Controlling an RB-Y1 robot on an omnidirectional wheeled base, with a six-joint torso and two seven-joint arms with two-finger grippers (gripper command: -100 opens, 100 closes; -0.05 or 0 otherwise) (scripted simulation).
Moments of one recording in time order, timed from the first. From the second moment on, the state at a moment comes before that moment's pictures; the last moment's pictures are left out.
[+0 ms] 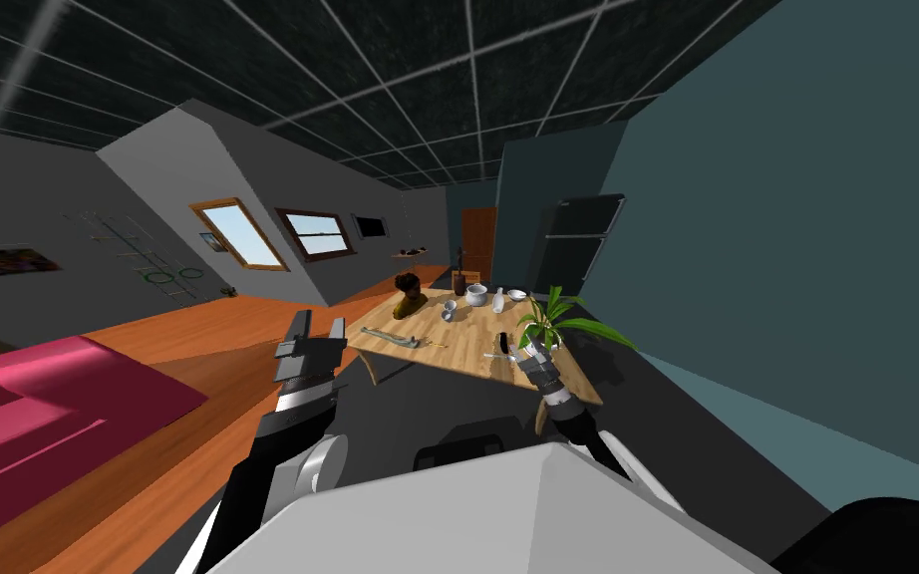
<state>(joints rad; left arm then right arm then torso) 0.50 0.02 0.04 -2.33 0.06 -0.41 0.03 0.58 -0.33 0.07 -1.91 0.09 -0.66 -0.57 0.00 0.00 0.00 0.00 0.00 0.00</state>
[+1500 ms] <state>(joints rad) 0.50 0.02 0.04 -2.33 0.06 -0.41 0.03 0.62 -0.59 0.23 -1.49 0.30 -0.75 -0.92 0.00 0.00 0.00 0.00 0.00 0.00</state>
